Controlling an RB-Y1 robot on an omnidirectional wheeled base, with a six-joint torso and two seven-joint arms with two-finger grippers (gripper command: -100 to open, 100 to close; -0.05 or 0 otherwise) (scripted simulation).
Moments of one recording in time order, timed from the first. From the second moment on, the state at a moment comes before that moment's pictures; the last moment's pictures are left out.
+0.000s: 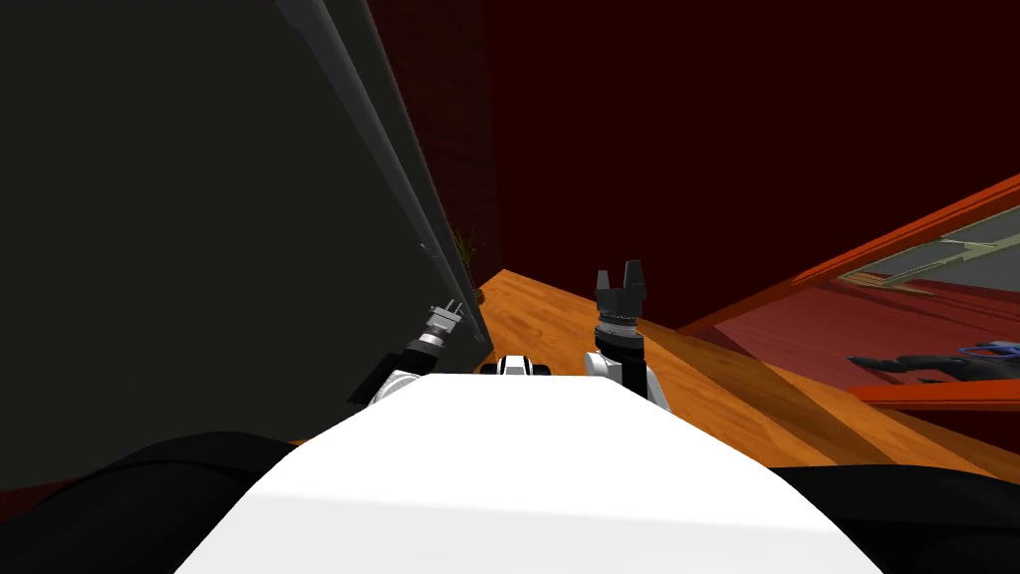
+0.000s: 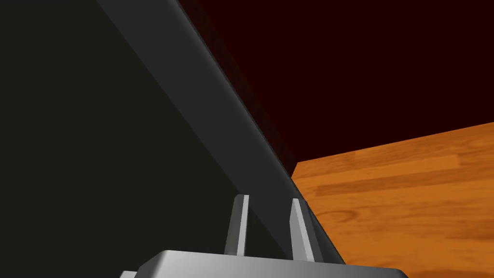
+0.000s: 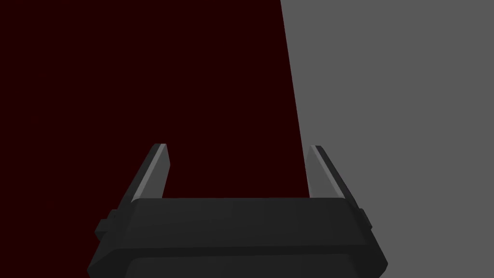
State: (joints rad) left arm 0.69 0.26 -0.06 -2.42 0.95 0.18 0.27; right arm 0.49 -0.01 -0.03 -2.28 0.10 -0.56 -0.09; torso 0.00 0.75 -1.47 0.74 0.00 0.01
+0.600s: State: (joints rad) left arm 0.67 0.32 -0.12 -2.44 1.00 0.19 0.23; right arm 0.49 -0.01 -0.03 -2.28 0.10 -0.56 -0.09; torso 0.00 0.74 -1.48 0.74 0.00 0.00
